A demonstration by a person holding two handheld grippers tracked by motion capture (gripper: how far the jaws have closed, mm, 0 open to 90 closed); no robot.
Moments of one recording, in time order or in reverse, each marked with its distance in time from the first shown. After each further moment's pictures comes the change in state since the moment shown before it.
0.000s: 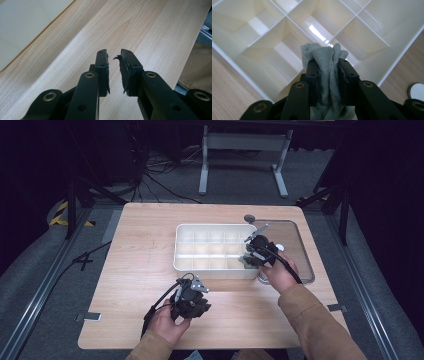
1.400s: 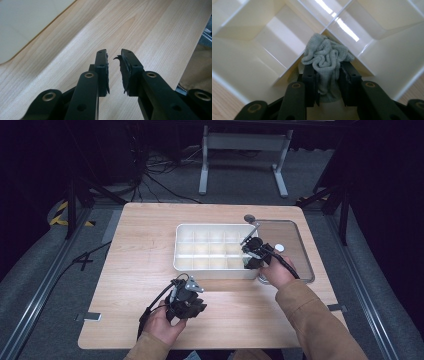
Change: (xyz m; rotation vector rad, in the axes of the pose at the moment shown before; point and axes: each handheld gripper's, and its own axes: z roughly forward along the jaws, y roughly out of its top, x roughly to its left) left arm 0.006 -0.008 -0.006 -0.004 0.015 -0.023; right arm -0.005 0.007 0.022 0.215 0.059 0.016
